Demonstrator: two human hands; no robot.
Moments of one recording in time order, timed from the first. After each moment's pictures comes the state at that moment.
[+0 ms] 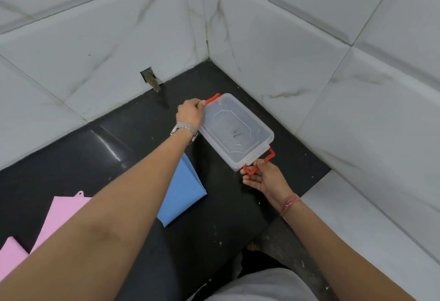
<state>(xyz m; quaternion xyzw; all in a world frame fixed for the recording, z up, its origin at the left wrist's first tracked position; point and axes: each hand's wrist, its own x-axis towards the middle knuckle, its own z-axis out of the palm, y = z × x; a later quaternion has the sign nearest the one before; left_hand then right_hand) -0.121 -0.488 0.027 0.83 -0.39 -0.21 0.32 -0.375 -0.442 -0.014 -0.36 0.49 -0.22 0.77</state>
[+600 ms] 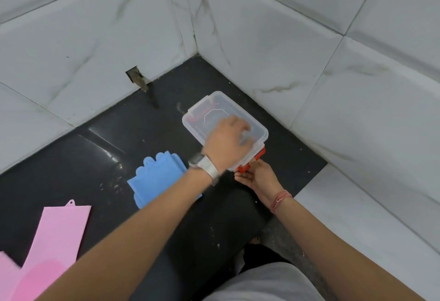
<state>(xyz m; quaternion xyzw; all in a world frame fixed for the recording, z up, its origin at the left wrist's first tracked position) -0.235 -0.451 0.040 0.72 -0.64 -0.14 0.23 -0.364 -0.443 -0.020 -0.31 0.48 -0.25 0.78</state>
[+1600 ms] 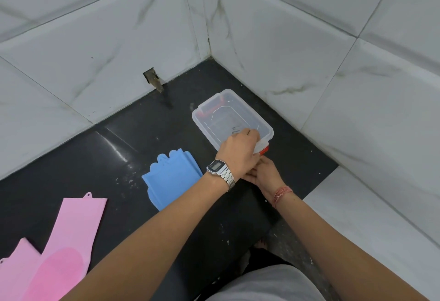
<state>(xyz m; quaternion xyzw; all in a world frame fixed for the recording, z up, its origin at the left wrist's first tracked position) -0.248 -0.427 0.051 0.72 -0.67 -0.12 0.14 -0.346 -0.438 -0.013 -0.36 0.49 -0.24 0.76</state>
